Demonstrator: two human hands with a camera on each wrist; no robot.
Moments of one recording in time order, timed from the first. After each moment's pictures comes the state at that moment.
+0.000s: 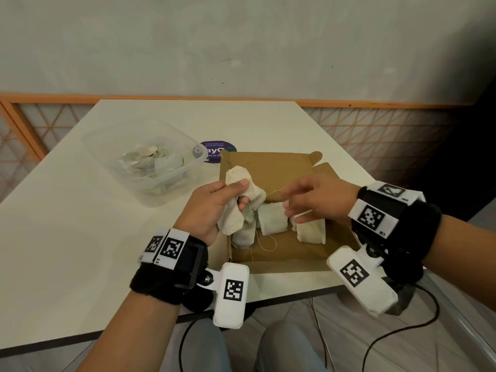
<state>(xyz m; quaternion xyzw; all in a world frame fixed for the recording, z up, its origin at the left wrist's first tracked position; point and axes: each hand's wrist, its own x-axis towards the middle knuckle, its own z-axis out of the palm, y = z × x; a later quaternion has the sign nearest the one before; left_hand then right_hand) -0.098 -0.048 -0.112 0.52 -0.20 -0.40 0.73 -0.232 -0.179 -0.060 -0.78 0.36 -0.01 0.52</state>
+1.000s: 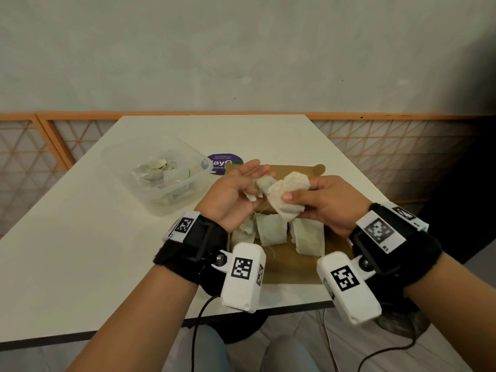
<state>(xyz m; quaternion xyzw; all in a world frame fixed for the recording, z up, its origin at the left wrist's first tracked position) -0.112 -0.081 -0.076 0.37 -0.17 -0.46 0.79 -0.237 -0.190 -0.061 -0.67 0.26 -0.15 0.67</state>
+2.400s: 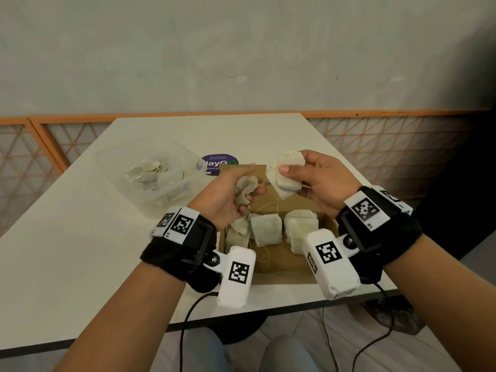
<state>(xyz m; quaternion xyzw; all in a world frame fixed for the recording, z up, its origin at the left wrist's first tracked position) -0.109 -0.079 -0.066 0.59 -0.20 -0.46 0.63 -0.223 -0.201 -0.050 -0.66 0.22 -0.24 0.67</state>
